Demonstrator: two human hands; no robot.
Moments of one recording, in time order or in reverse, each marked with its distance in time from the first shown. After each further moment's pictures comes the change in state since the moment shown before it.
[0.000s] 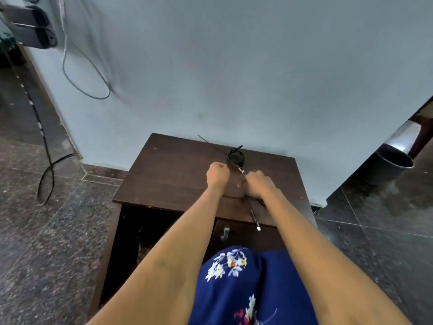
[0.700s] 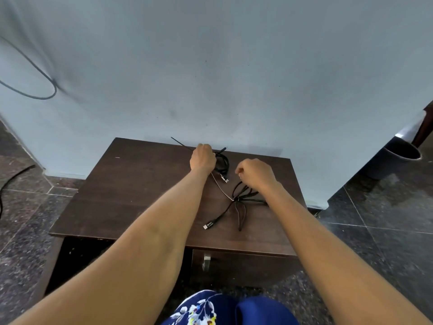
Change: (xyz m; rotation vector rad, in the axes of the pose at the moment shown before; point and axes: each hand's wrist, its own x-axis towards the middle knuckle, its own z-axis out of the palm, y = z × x) left_hand 0.120 0.030 0.059 0.731 0.054 0.327; right_hand 0.084 0.061 -0.004 0.108 0.176 0.017
